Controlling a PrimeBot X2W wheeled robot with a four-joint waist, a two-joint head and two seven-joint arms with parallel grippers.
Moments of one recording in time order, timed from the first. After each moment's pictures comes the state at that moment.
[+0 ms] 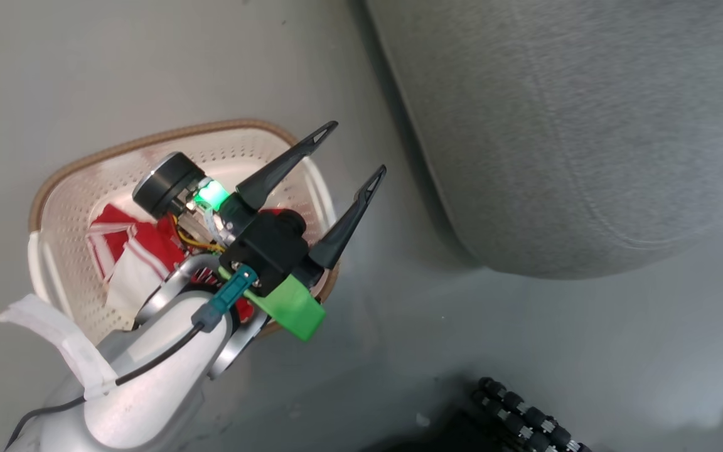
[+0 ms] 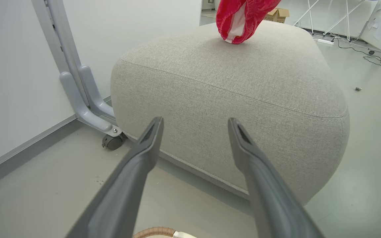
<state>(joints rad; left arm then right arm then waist) -0.64 0.39 -0.77 -0.01 -0.26 -0.04 -0.10 -0.85 -0.35 -0.37 0.19 0.14 0.13 -0.26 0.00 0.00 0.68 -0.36</state>
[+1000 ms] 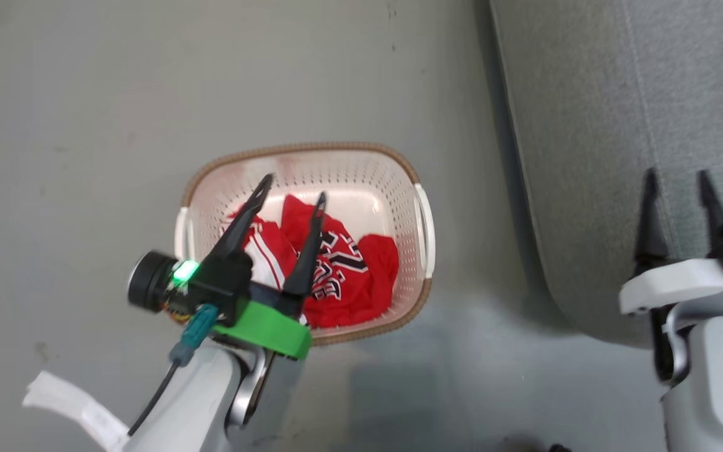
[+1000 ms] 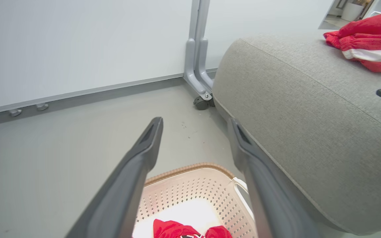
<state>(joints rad) -0.40 0.19 -0.55 0.18 -0.30 0.07 -0.26 -0.32 -0.07 -0.24 0.32 0.01 0.13 -0.26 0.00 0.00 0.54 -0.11</state>
